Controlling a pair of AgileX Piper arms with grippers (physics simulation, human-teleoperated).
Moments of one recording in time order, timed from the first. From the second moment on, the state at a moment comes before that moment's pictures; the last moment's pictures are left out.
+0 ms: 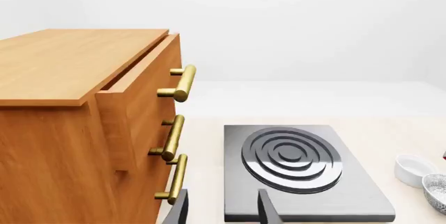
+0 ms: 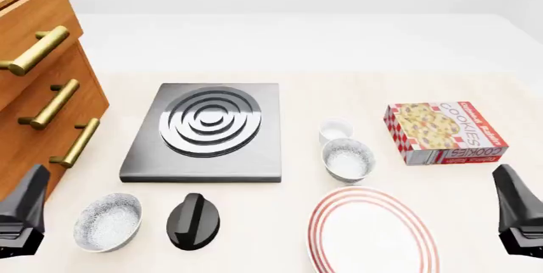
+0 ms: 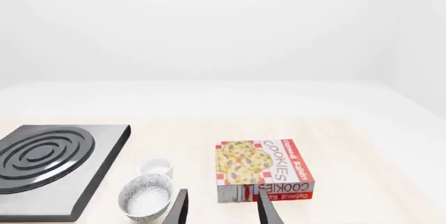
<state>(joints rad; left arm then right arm) 0.00 0.00 0.00 0.00 0.00 0.00 0.01 0.00 0.00 0.00</state>
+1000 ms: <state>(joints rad) 0.00 0.01 0.00 0.00 0.00 0.13 0.51 -0.86 0.45 -0.02</state>
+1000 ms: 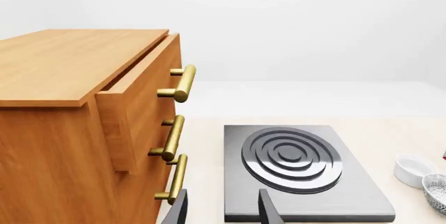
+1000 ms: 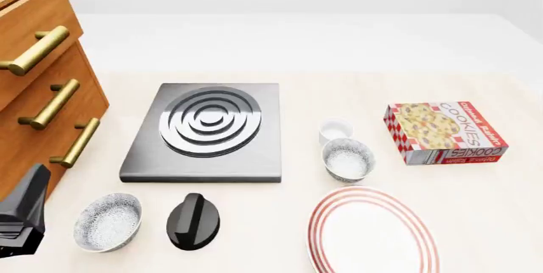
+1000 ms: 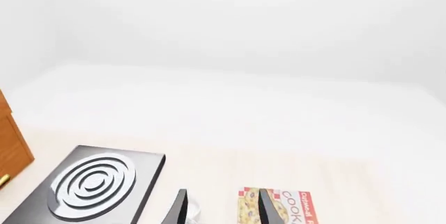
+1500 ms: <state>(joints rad) 0.00 0.01 0.00 0.00 0.00 0.13 0.88 -1.21 0.73 0.02</state>
